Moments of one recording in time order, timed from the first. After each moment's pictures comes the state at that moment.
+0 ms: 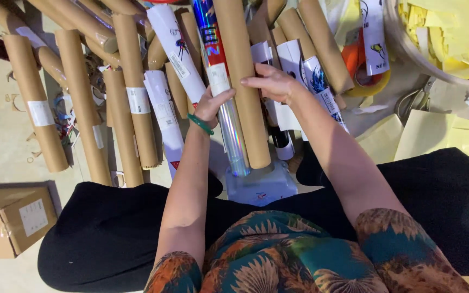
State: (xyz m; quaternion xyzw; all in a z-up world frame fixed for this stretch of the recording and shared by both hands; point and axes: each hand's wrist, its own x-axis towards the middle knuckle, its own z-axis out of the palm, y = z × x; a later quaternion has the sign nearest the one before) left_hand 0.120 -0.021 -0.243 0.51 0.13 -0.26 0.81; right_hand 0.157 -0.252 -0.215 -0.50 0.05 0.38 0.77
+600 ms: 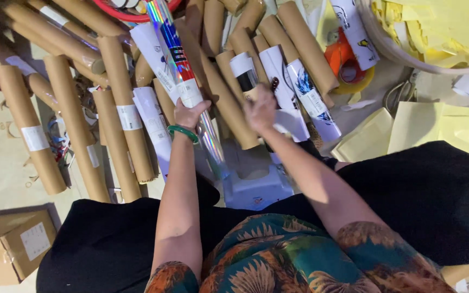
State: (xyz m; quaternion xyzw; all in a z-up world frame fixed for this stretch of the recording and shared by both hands) left_hand 0.130 0.010 -0.283 0.69 0.22 -0.14 0.67; right_hand 0.076 -0.221 -0.362 -0.95 0.09 -0.14 0.26
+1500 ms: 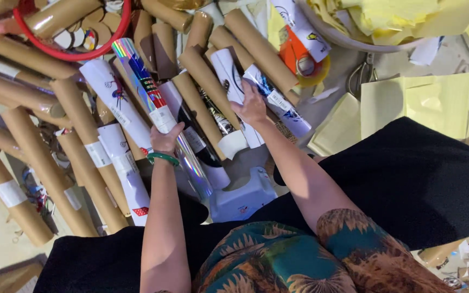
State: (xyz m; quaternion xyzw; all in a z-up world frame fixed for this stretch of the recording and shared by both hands) left_hand 0.121 0.002 -0.306 0.83 0.19 -0.12 0.51; right_hand 0.086 -0.311 -0.375 -0.91 0.17 0.01 0.37
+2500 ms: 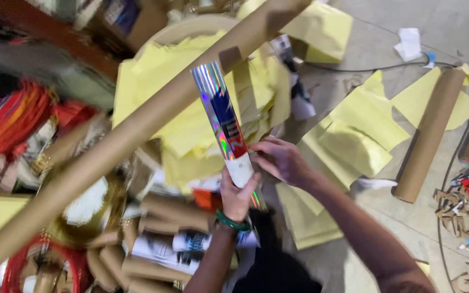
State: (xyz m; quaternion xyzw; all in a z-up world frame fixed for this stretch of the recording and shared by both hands) left_hand 0.104 -0.551 -0.191 0.66 -0.22 -0.34 0.63; right_hand -0.001 -0.710 -0.150 -0.83 0.21 -0.21 0.47
